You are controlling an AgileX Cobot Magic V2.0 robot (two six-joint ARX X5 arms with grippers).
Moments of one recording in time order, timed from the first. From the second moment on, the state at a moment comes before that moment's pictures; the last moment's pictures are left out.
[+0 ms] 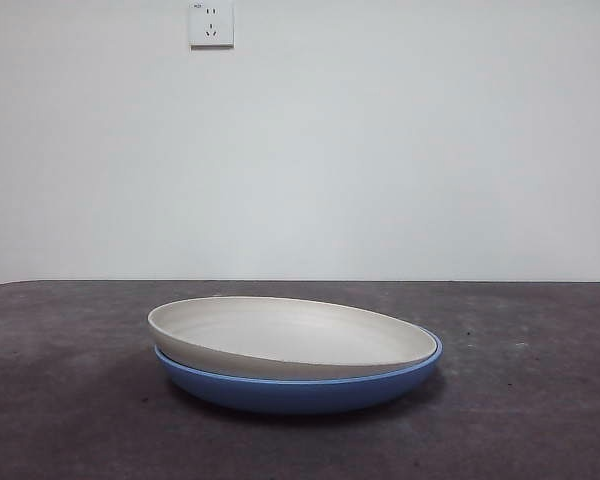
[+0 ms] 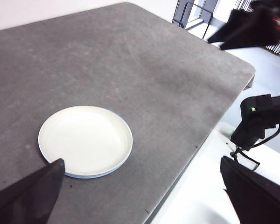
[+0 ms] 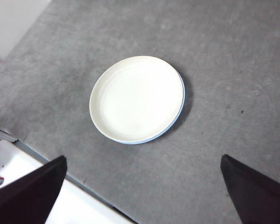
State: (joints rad) left arm -0.67 0.49 1.15 -1.05 0.31 -0.05; right arm 0.34 0.59 1.08 -1.13 -0.36 0.20
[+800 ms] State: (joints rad) left arm -0.67 0.49 1.15 -1.04 0.31 -0.10; right arm 0.34 0.47 1.08 -1.23 -0.29 0.14
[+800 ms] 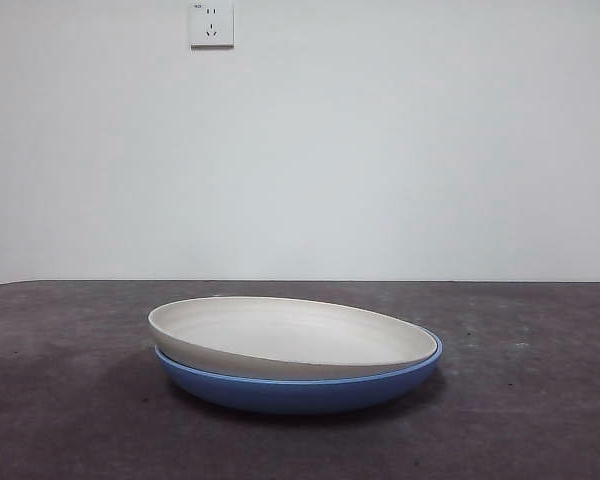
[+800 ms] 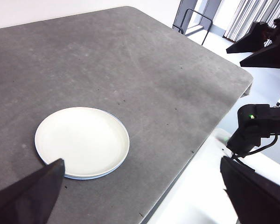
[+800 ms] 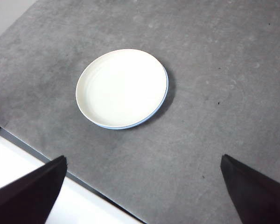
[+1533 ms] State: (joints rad) left arm -0.67 0.49 1.15 -1.04 0.31 -0.10; right arm 0.34 0.47 1.08 -1.21 -0.29 0.14
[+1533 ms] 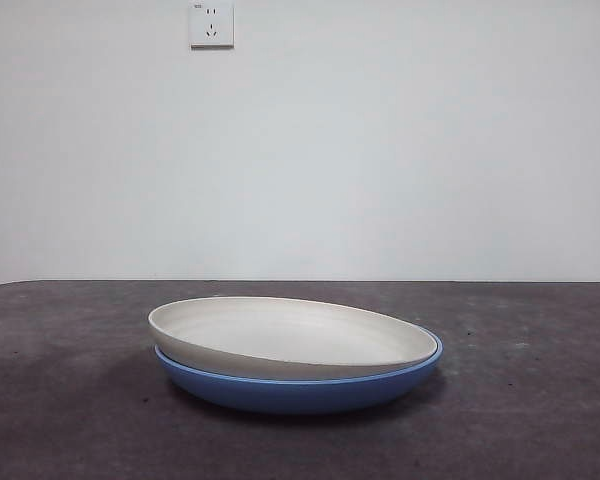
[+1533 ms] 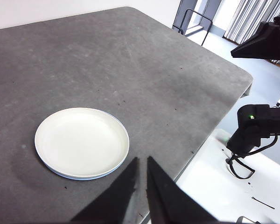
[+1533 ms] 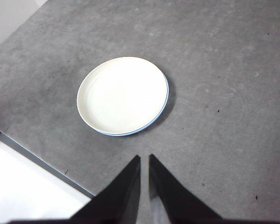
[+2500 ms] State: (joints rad) left arm -0.11 0.28 0.63 -0.58 0.23 -0.12; right arm 0.34 0.47 1.08 -1.21 -0.29 0.14
